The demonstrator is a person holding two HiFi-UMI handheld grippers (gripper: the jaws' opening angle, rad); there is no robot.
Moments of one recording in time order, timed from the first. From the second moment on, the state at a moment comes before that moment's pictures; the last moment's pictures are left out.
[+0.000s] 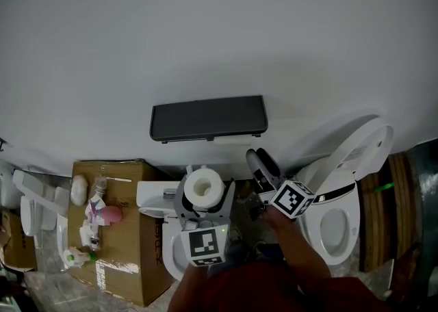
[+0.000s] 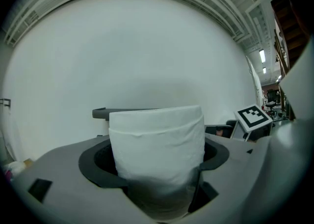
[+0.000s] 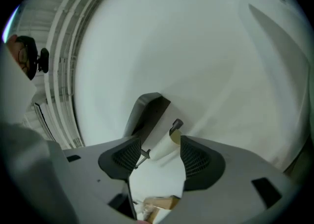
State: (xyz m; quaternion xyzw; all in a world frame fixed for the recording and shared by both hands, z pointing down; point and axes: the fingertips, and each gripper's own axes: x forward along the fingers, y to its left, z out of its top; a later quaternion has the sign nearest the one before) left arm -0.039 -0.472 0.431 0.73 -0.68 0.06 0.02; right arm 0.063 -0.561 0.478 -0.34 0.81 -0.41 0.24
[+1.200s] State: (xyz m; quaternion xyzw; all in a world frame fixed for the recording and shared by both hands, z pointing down) left arm -0.041 -0.487 0.442 0.73 -0.67 0.08 0.03; right arm 0.081 -0.619 0.495 -0.35 0.71 -0.49 0.37
